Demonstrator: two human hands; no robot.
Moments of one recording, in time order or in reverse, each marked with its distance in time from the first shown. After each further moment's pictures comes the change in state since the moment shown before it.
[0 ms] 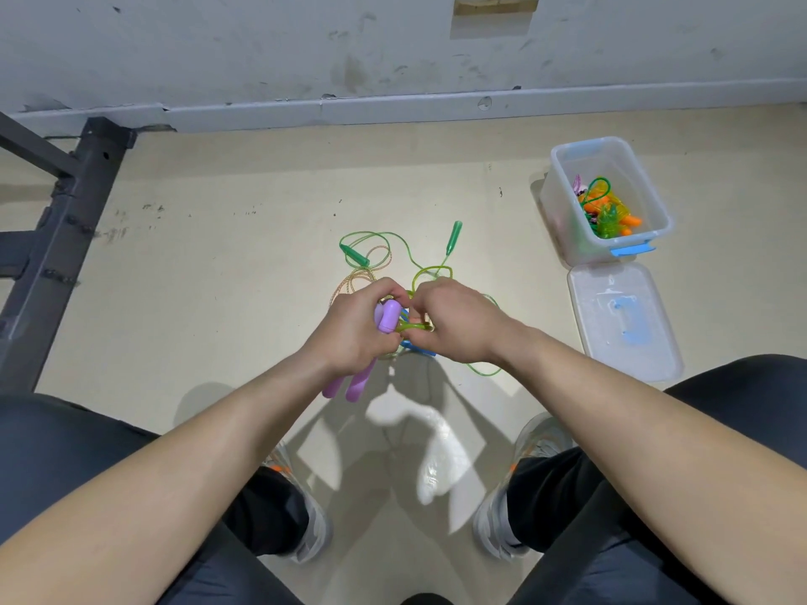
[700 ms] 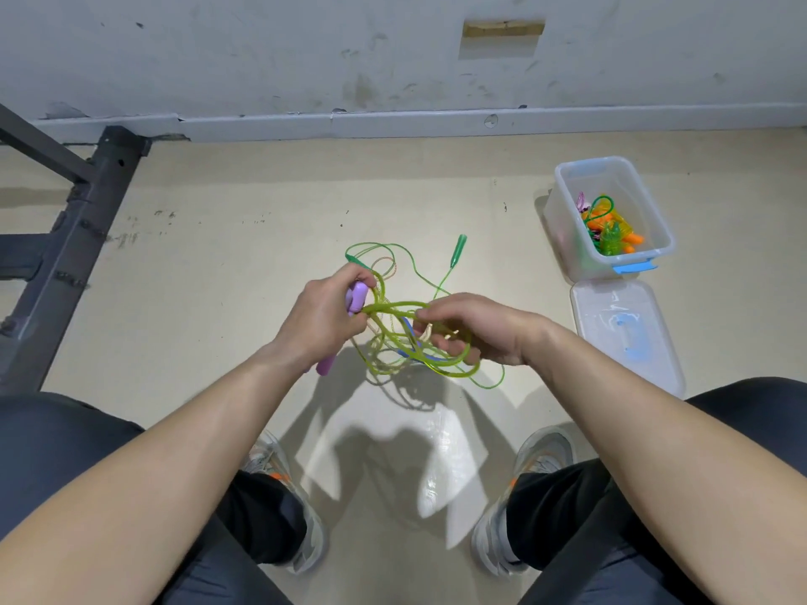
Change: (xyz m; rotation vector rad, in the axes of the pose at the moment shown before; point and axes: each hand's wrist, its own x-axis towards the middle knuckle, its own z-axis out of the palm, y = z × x) left_hand 0.011 -0.017 -0.034 0.114 0.176 -0.021; right_hand -0.003 0.015 -0.017 1.097 -0.292 0.303
